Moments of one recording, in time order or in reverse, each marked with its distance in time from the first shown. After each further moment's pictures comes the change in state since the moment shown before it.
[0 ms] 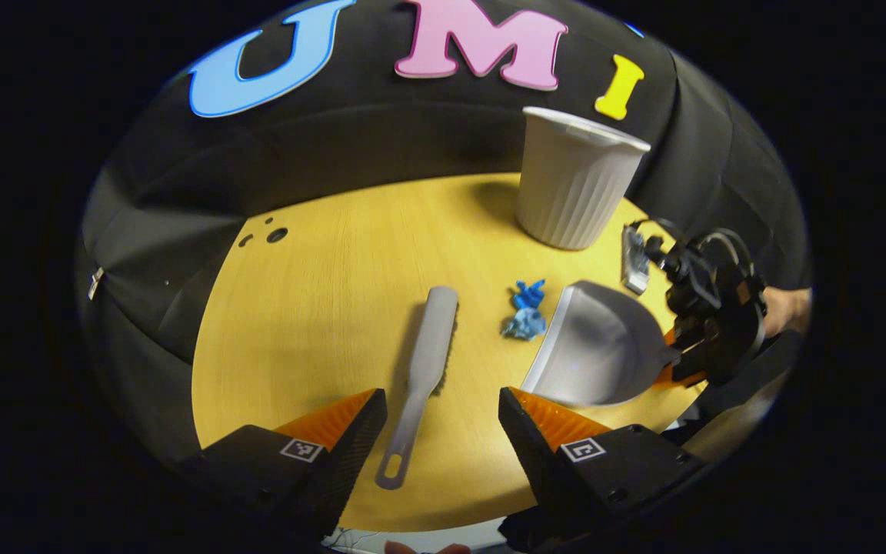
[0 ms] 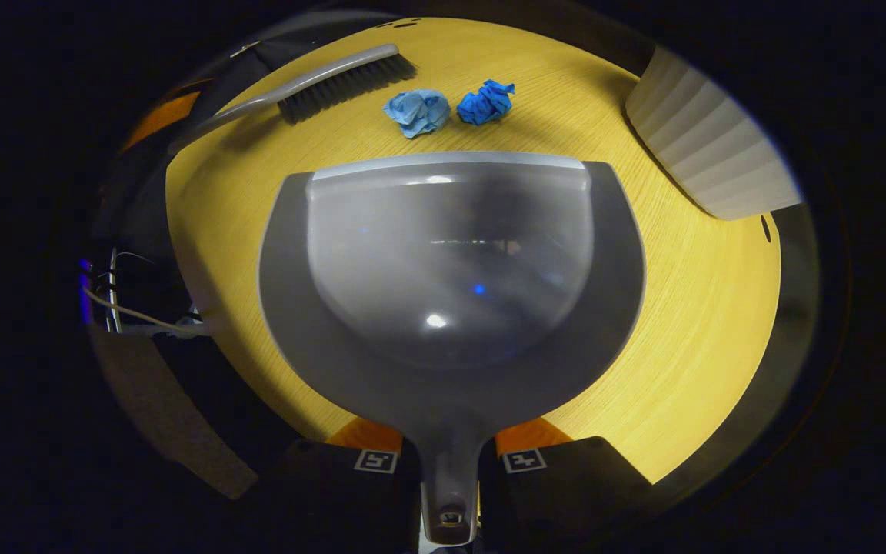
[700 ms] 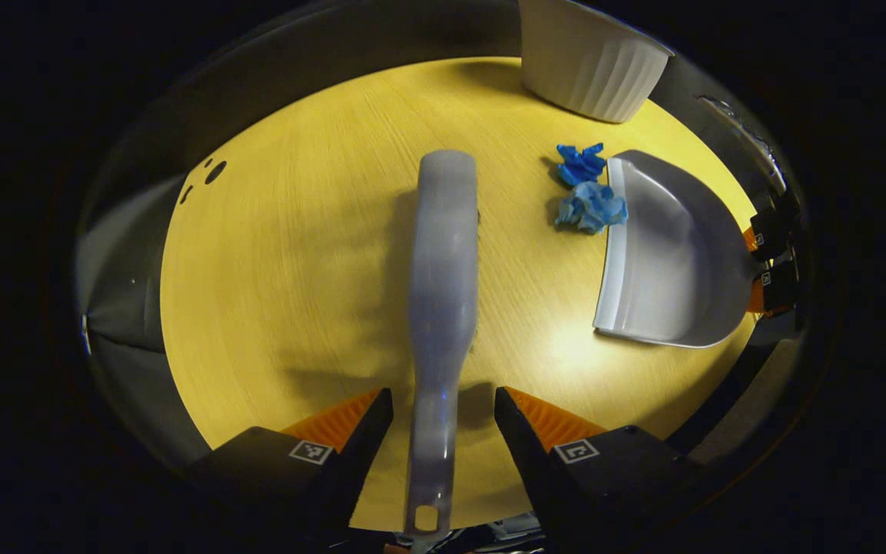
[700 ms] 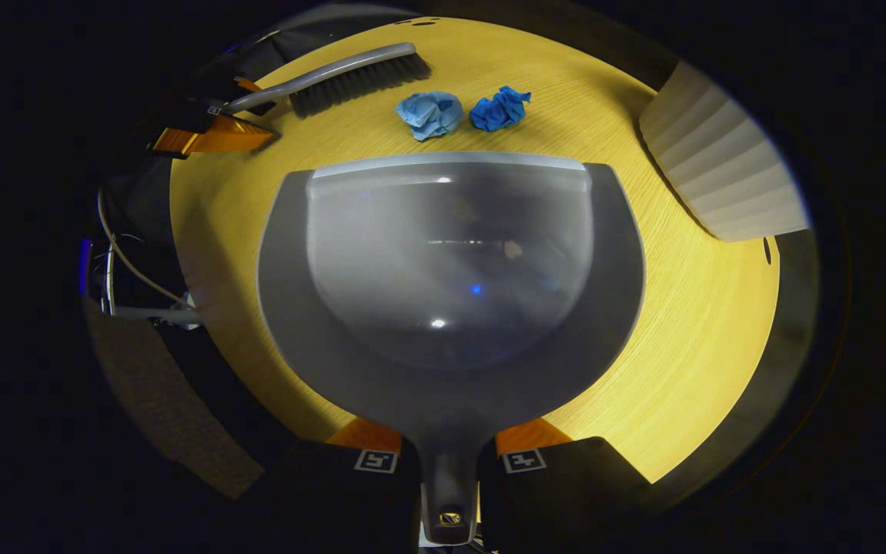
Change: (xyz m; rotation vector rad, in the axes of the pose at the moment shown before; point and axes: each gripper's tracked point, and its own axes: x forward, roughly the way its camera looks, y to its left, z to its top) left arm 0.085 0.018 -0.063 0.146 0.419 -0.006; right arm -0.002 -0.004 0.001 -0.057 -0.004 -0.015
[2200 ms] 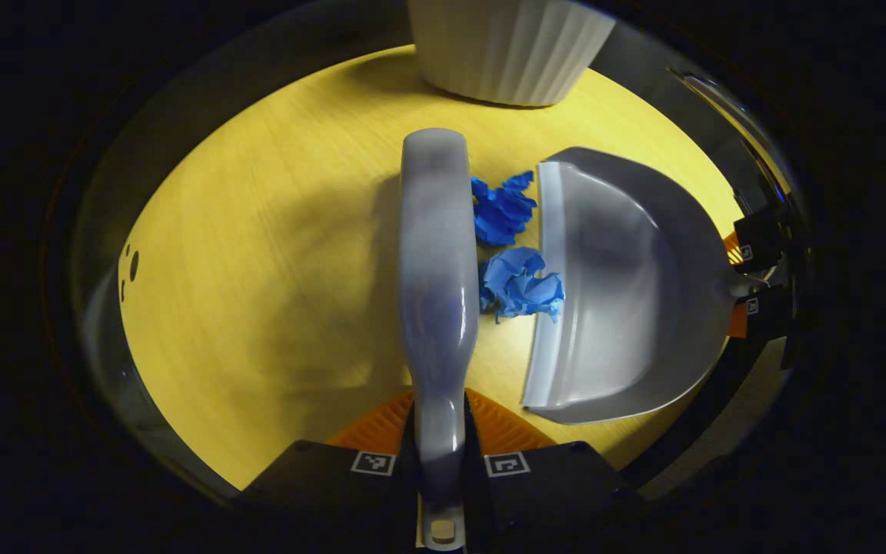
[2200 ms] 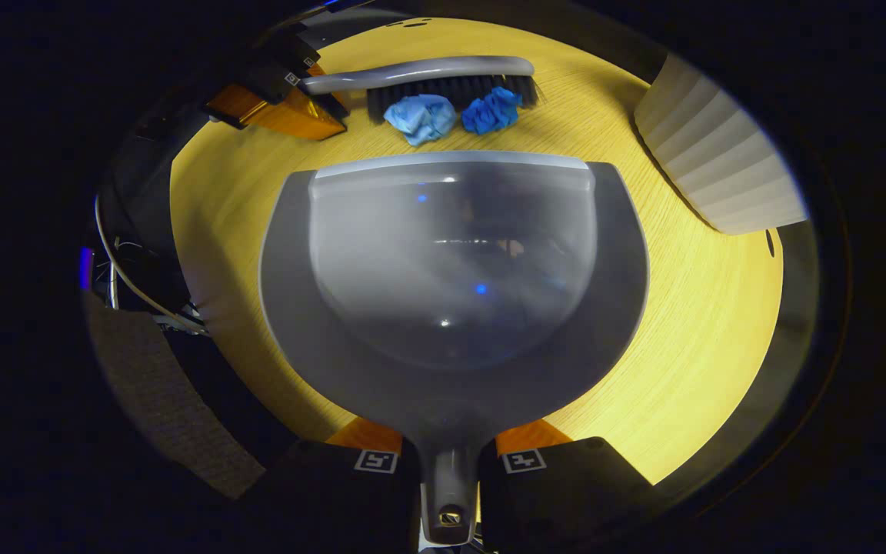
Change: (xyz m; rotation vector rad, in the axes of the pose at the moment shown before) left arm 0.017 -0.076 0.081 0.248 0.044 -0.158; right arm -0.001 0.001 0.004 0.033 0.003 0.025
